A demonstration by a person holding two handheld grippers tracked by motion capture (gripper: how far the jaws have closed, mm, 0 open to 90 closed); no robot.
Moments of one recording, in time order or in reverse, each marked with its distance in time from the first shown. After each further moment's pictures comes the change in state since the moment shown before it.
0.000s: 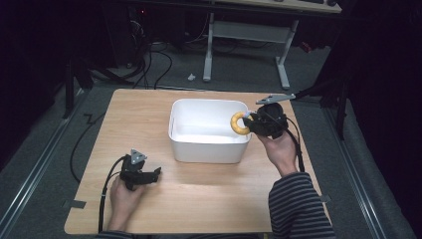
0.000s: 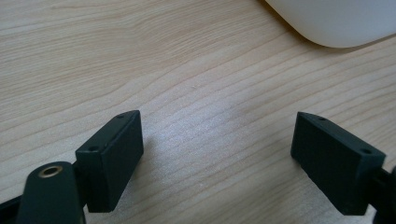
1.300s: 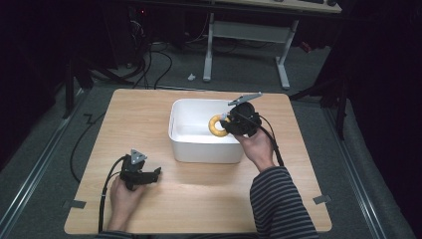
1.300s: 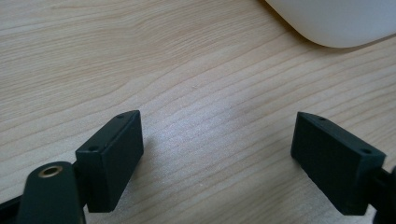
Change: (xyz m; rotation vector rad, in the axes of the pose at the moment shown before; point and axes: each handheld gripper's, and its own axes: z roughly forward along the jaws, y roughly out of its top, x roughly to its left) left arm 0.000 0.000 0.000 0.000 0.000 0.000; right arm 0.038 0.018 0.047 0.054 0.074 -0.078
